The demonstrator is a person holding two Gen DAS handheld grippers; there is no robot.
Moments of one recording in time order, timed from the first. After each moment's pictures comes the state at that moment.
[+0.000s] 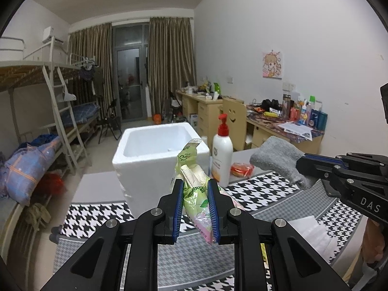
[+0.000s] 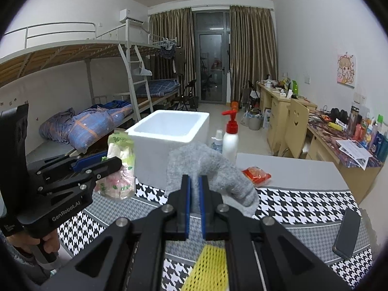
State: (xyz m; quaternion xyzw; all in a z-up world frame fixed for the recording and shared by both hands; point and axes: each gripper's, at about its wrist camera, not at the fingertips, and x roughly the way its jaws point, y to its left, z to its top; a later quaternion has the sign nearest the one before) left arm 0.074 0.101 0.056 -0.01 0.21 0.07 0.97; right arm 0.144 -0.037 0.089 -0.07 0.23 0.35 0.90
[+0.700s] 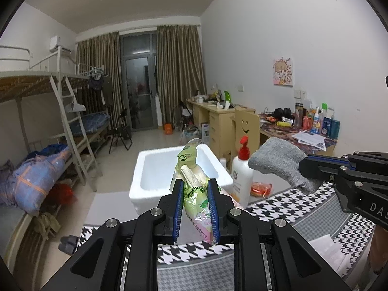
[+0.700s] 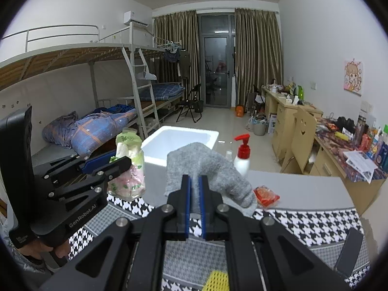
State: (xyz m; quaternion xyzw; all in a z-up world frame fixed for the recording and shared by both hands) left arm 0.105 0.123 0.082 0.01 0.19 0.10 0.98; right arm 0.166 -0.003 0.119 -0.08 0.22 0.36 0.90
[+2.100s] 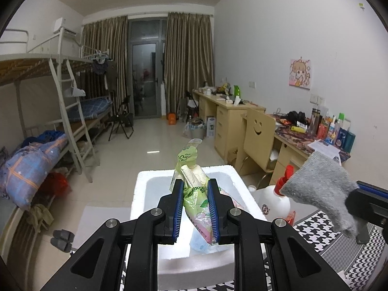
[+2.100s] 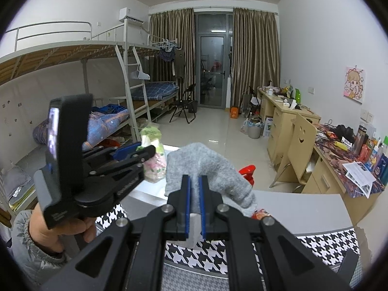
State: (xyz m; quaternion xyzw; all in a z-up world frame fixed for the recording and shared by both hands) left arm 0.216 0.182 0.083 -0.04 0.22 0.11 0.97; right arm 0.209 0.045 0.142 -0.09 0.22 0.34 0.91
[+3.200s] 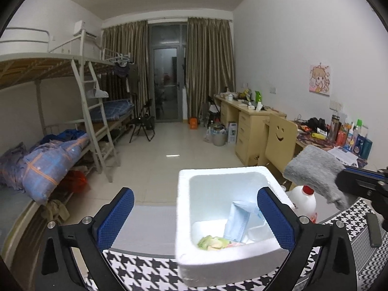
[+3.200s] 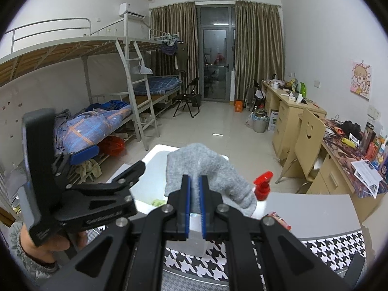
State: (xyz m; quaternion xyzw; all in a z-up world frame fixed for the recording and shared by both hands) left arm 0.178 0.218 0.092 -0.04 0.20 0.18 0.96; right arm 0.230 0.076 0.143 -0.09 0.24 0.36 0.90
